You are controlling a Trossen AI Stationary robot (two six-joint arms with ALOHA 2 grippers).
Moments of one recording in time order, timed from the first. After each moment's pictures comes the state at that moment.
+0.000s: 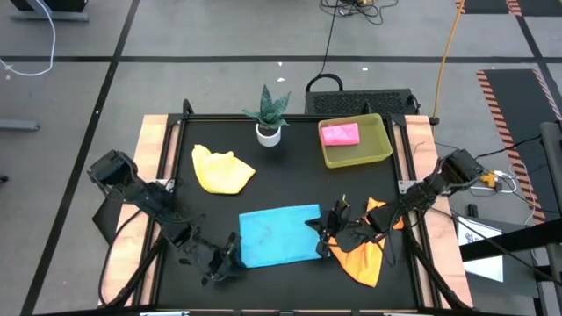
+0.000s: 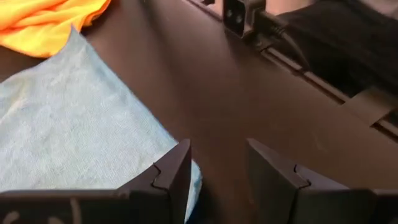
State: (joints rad) left arm -0.75 1.59 0.55 0.47 -0.22 0.02; right arm 0.53 1.58 0.69 0.24 0.68 0.59
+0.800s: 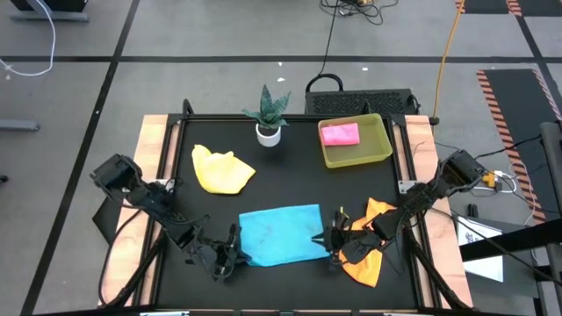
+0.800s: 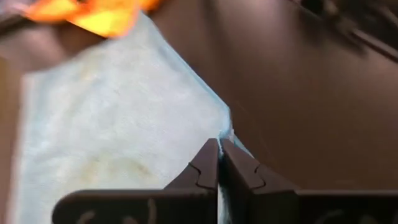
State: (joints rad) left arm -0.73 1.64 0.55 0.52 -0.43 0.00; right arm 0.62 1.58 0.69 0.17 0.56 0.37
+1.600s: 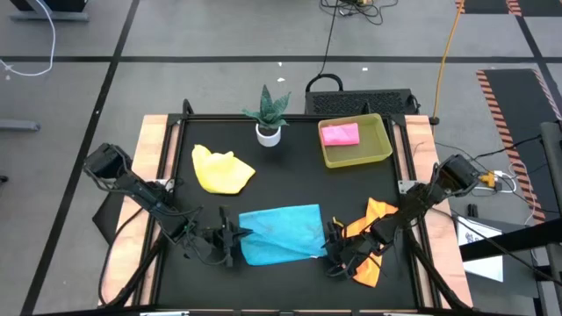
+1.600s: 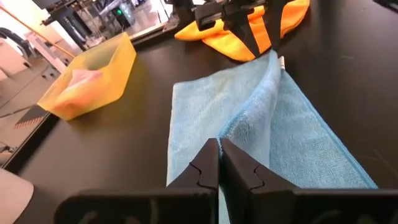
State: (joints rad) left arm -0.71 1.48 0.55 0.39 -0.81 -0.05; right arm 0.65 1.65 0.69 0.02 0.31 0.24
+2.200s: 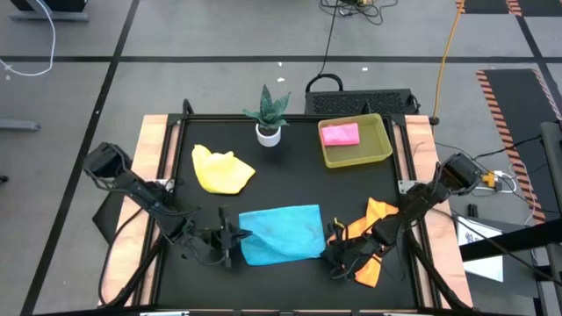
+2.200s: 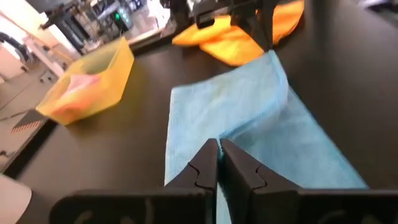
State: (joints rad) left arm -0.73 1.46 0.55 0.41 -0.81 -0.02; right arm 0.67 1.62 0.72 0.04 0.34 0.27
